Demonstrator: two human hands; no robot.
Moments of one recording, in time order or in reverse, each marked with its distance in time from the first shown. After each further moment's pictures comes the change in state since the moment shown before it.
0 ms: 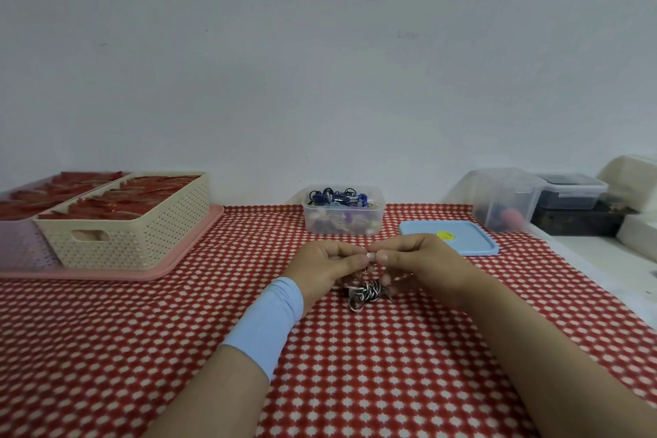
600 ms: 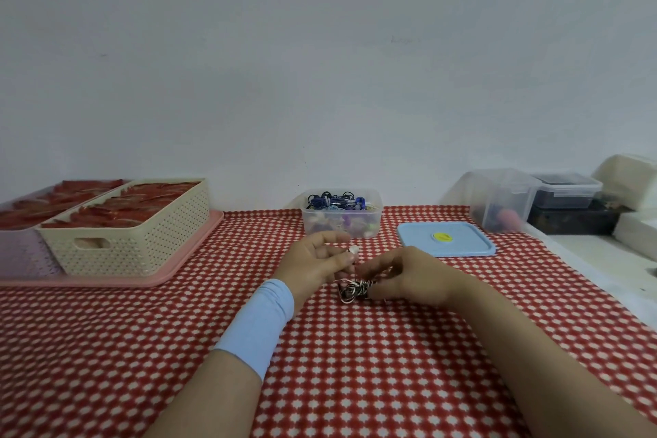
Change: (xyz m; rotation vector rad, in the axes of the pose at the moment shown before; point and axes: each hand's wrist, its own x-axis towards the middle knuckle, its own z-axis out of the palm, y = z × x) left_hand -0.005 0.009 -0.008 -0.093 0.038 0.037; right_hand 0.009 0.007 -0.003 -0.643 -0.089 -0.018
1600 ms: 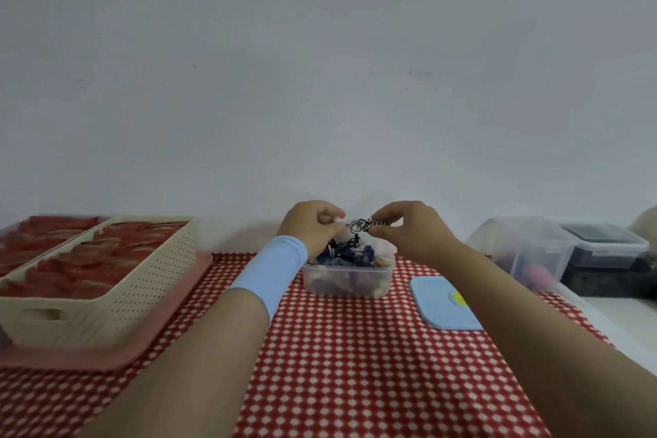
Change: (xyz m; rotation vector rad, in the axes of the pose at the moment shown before) left_hand 0.146 0.067 -0.038 0.577 0.198 0.100; right_hand 0.131 -0.032 -0.086 -0.123 0.438 -0.060
